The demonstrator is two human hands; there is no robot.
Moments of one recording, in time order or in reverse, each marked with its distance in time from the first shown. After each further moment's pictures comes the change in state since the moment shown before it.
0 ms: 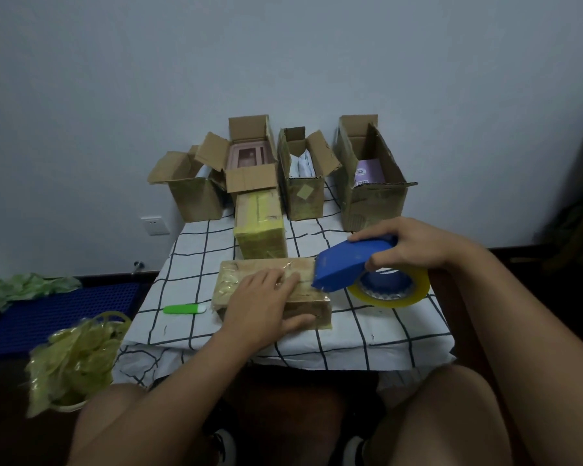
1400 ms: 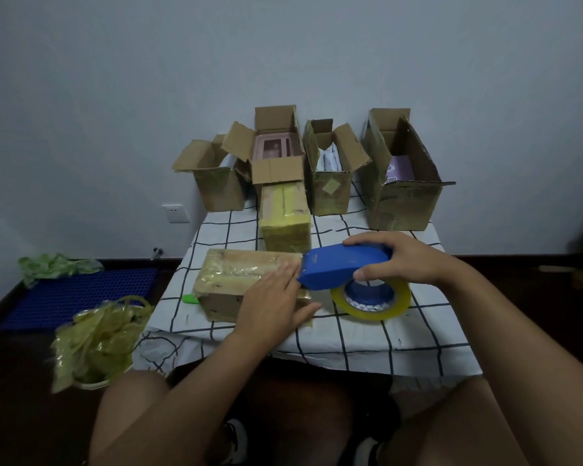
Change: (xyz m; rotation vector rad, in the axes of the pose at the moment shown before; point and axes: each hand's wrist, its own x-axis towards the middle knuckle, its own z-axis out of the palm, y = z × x) left_hand -0.010 -0.018 0.013 -0.087 0.062 -0.069; right_hand 0.038 -0.006 0.049 0.286 -0.031 -0.054
